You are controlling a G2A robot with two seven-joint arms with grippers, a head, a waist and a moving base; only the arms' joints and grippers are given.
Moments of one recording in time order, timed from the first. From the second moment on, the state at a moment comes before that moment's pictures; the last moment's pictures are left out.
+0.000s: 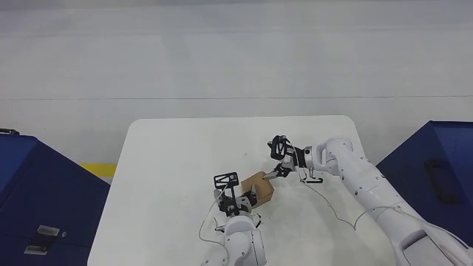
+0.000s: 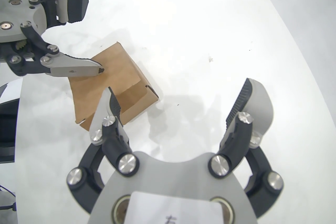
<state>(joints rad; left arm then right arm) 1.45 -1.60 -0.81 -1.55 1.39 0.87 -0.44 -0.77 -1.12 0.78 -0.91 -1.26 -1.01 -0.01</state>
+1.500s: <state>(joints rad) 1.48 -1.63 -0.86 -1.57 1.44 0.83 -0.45 -0.74 -1.15 0.77 -0.85 -1.30 -1.00 -0.01</state>
